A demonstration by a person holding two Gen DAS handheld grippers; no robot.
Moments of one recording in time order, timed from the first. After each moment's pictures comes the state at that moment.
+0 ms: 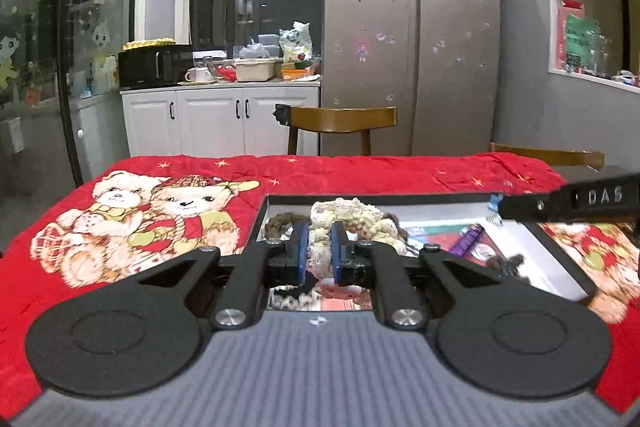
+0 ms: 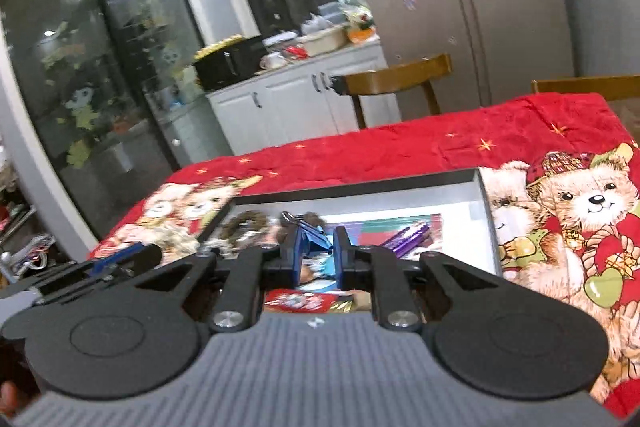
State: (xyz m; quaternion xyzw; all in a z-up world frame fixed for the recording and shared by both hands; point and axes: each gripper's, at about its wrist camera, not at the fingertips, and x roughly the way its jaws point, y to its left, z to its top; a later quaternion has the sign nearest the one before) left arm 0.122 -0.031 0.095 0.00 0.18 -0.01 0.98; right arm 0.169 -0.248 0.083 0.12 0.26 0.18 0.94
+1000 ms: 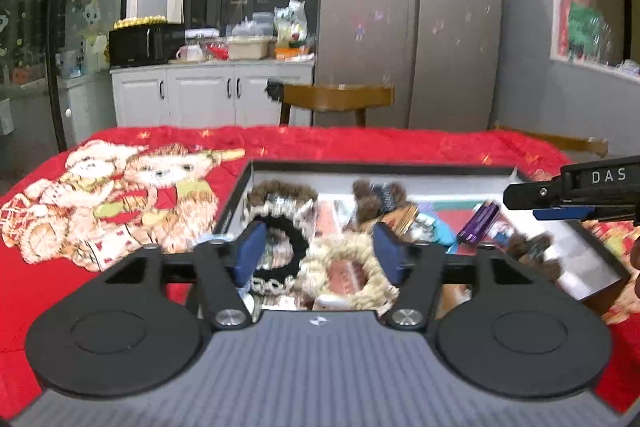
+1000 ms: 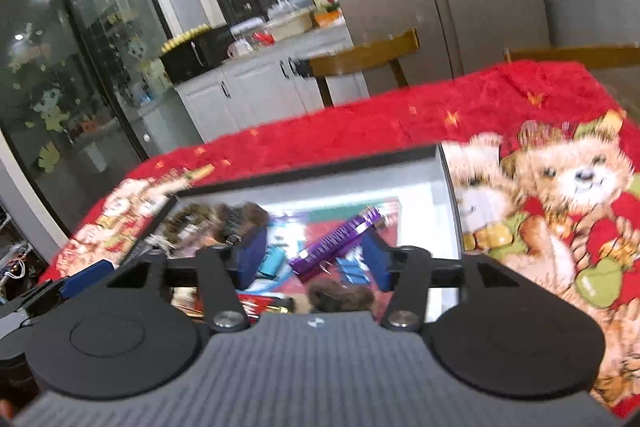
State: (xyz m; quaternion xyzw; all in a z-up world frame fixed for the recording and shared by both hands) left arm 0.148 -0.024 0.058 -0.02 0.19 -0.03 0.98; right arm 0.184 -0.265 0.057 0.13 0.27 0.15 0.94
